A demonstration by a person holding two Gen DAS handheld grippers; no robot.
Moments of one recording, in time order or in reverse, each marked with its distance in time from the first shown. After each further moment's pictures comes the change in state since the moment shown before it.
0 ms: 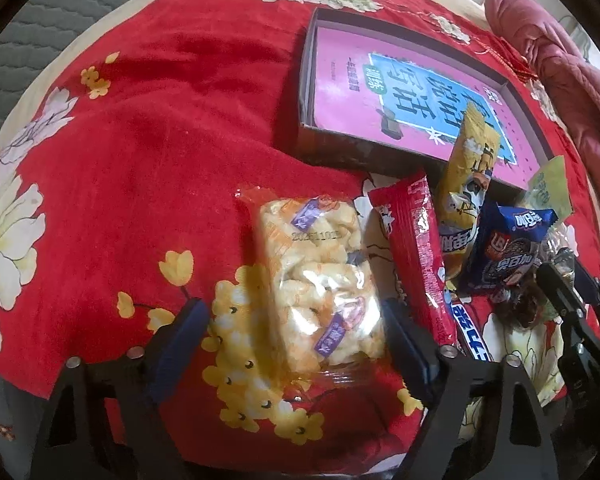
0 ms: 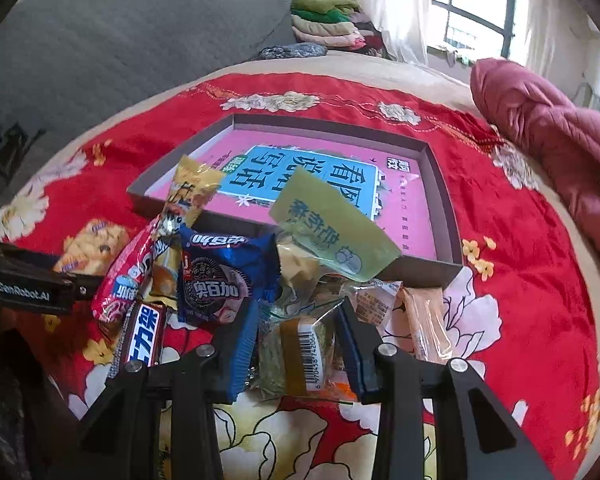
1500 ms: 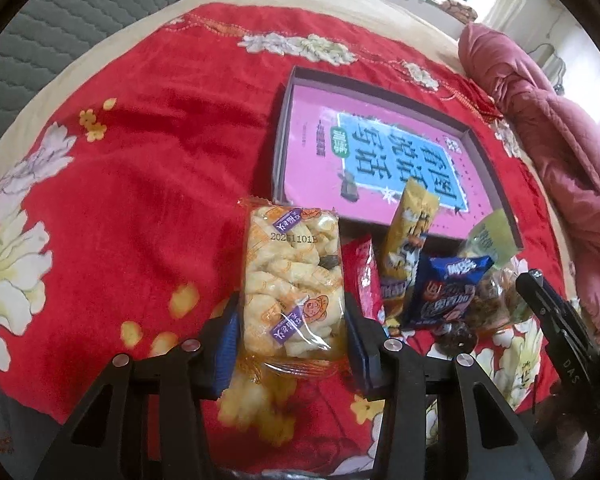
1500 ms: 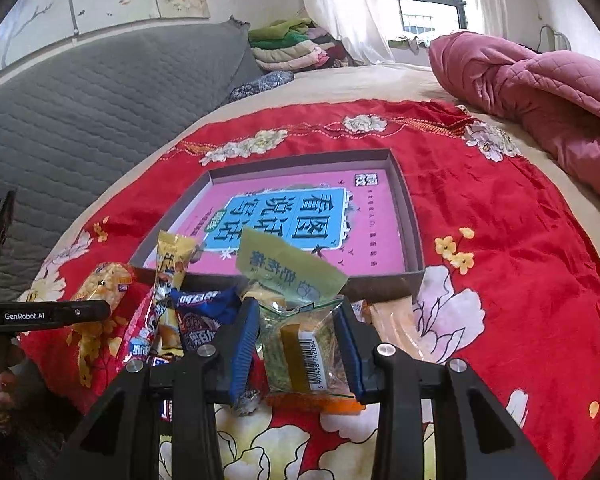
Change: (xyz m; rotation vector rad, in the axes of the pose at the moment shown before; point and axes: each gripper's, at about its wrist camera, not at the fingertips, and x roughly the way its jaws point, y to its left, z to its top) left arm -0.049 0.004 0.012 -0.008 -0.136 -0.109; right arm -0.023 -0.042 0.007 0.223 -0.107 0.068
